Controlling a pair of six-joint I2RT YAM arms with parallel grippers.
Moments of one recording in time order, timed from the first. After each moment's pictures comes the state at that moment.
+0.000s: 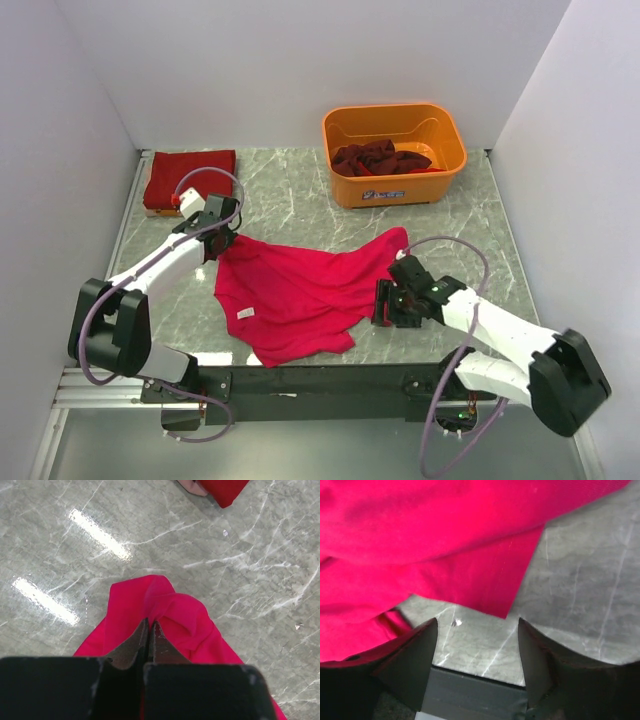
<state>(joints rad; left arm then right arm) -0.31 1.42 0.91 -0.42 -0.49 -0.96 0.60 1.06 0.52 -0.61 -0.05 0.69</state>
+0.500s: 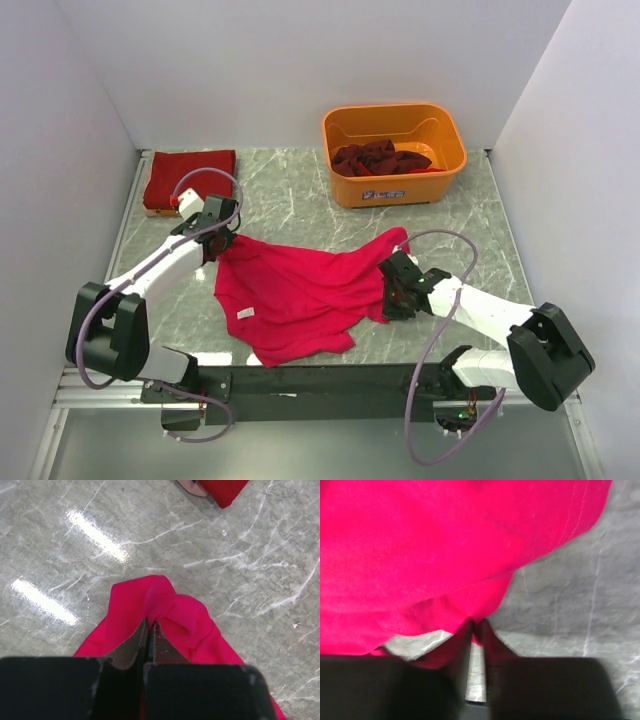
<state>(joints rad) -0.31 1.40 0.90 -0.42 -0.49 -0.96 0.62 1.23 0.56 -0.55 0.07 0.71</state>
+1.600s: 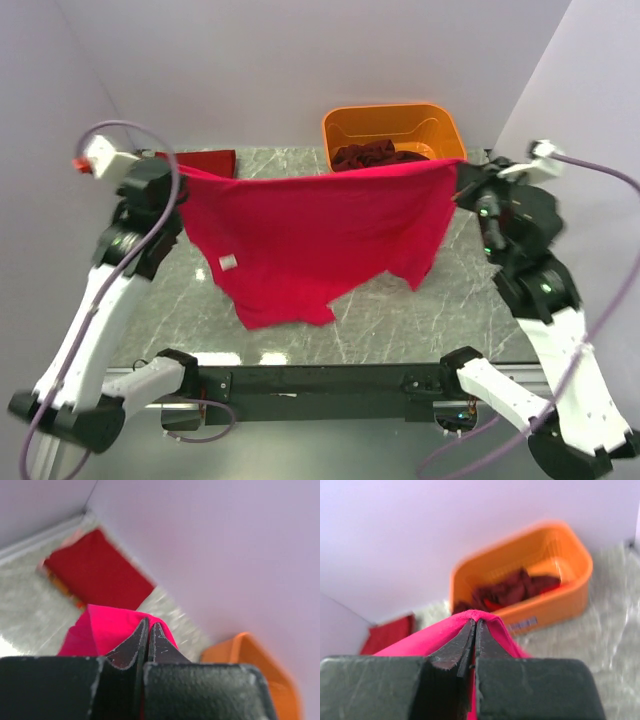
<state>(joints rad) -0.31 1.07 1.28 -0.50 -0.76 -0.86 0.37 0.87 1.27 -0.43 0.41 0.45</state>
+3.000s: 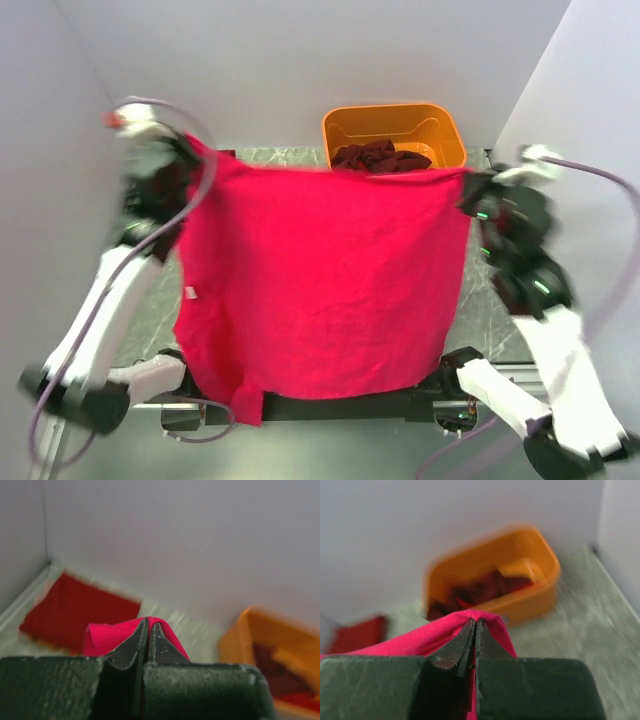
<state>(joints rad) -0.31 1.08 1.37 -0.17 -0.55 -0.40 0.34 0.83 1.32 -0.49 0.43 0.35</state>
